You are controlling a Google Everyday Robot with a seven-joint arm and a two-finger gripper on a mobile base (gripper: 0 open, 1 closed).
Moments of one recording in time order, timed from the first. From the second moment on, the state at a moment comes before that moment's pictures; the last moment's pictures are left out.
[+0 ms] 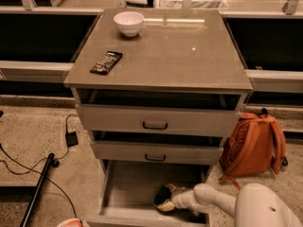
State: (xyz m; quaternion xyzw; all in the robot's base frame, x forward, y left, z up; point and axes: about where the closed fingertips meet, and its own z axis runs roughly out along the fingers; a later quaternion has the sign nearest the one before) arm 0.535 -0.072 0.117 -0.48 0.77 0.25 0.33
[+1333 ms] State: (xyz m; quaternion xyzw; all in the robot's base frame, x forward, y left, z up) arm 0.510 -0.076 0.259 -0.54 0.69 0.25 0.42
